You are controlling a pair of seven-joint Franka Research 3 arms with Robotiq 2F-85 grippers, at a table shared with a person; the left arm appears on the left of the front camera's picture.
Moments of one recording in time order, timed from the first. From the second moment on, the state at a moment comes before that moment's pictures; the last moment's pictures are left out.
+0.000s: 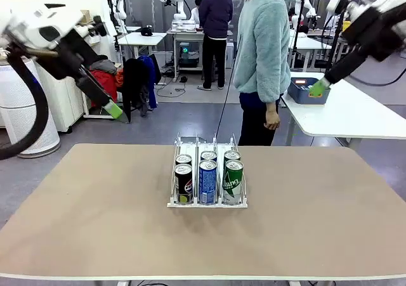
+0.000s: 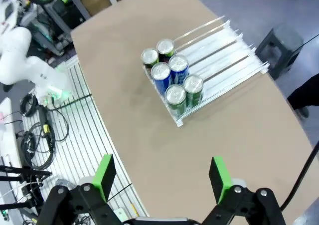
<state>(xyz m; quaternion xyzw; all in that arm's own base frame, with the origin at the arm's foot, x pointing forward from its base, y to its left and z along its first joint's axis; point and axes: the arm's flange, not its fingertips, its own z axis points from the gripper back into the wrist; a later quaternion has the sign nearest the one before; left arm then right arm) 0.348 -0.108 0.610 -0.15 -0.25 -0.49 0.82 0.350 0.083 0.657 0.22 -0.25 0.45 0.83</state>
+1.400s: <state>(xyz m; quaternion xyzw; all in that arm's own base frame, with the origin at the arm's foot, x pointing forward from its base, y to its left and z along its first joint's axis) 0.345 -0.079 0.646 -0.12 -0.29 -0.48 0.82 0.351 0.038 0.699 0.22 -0.32 0.42 0.82</state>
